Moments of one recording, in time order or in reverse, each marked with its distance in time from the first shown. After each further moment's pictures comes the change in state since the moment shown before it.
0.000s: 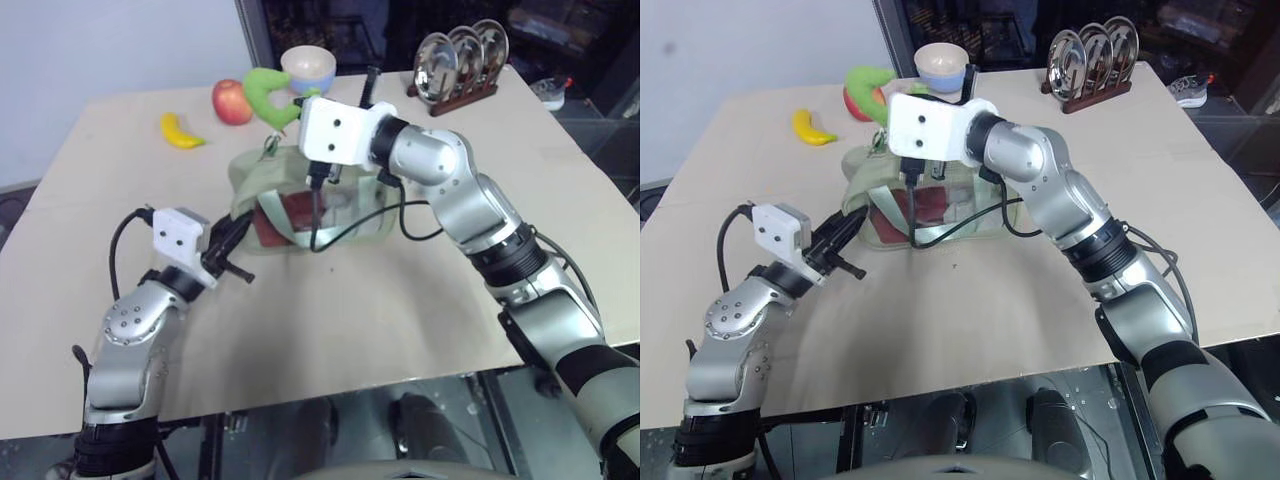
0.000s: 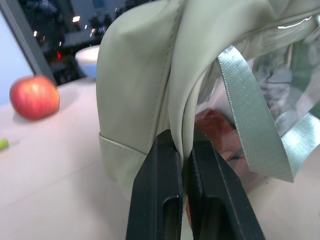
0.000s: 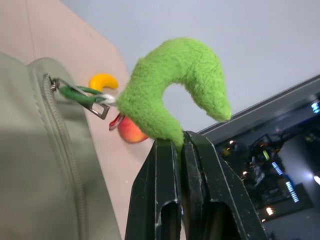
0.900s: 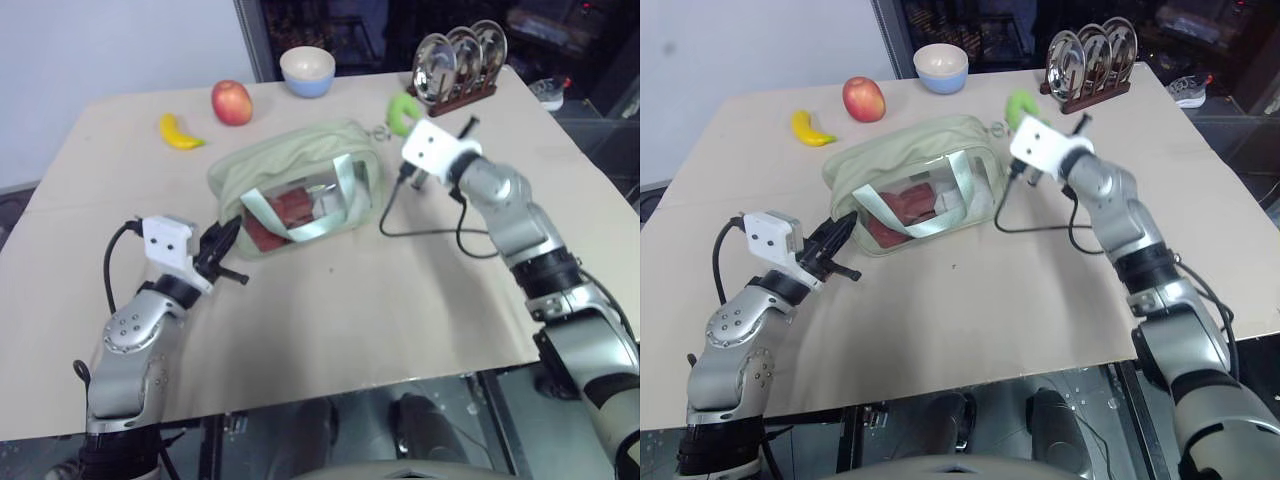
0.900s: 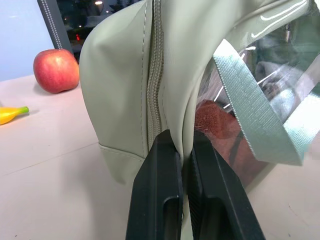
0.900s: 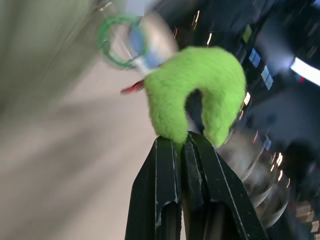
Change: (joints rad) left arm 0.030 -0.050 0.037 0.001 -0.026 0.034 0.064; right arm 0.254 -0.161 -0.146 0.276 -0.057 -0.015 -0.170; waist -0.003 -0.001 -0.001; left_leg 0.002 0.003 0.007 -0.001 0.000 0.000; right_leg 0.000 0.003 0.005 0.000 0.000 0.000
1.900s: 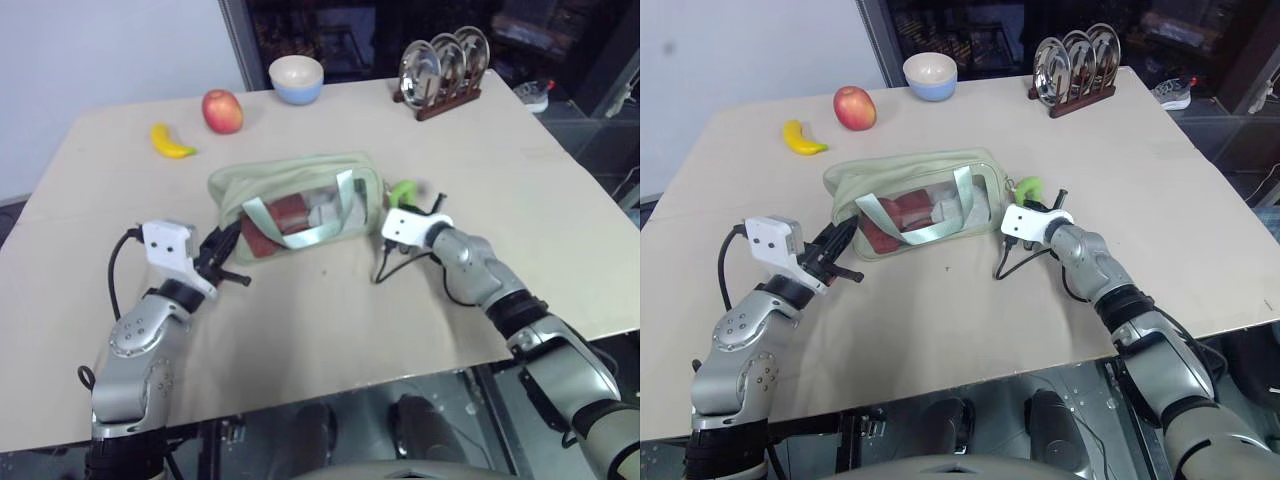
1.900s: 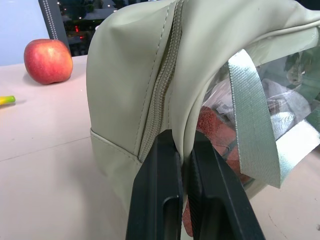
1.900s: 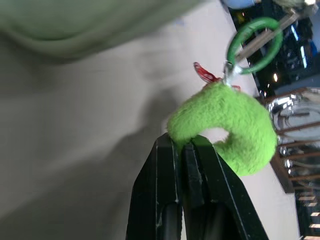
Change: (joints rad) left arm 0.007 -0.030 0.007 -0.018 -0.036 0.058 0.042; right arm 0.092 0.083 0.151 0.207 -0.181 -0.141 -0.138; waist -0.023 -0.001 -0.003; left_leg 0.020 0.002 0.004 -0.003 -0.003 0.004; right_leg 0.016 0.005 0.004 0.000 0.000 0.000
